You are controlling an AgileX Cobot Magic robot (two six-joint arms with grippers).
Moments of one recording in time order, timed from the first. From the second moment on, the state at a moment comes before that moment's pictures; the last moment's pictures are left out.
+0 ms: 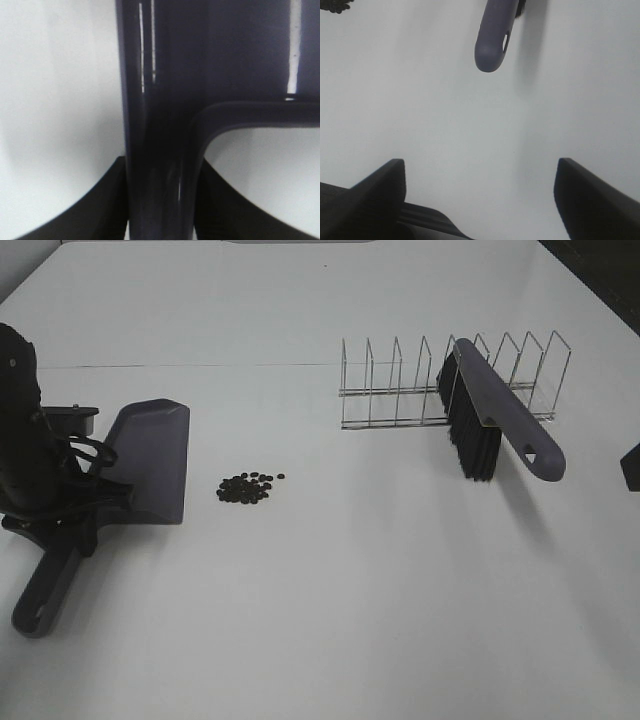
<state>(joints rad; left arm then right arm) -0.22 2.03 -1.12 -0.01 0.73 -0.19 0.10 0.97 -0.79 0.09 0.96 -0.05</state>
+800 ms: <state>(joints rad) -0.36 1.96 -0.92 0.07 0.53 -0.23 0.10 0.97 -0.95 0.13 0.99 -0.05</state>
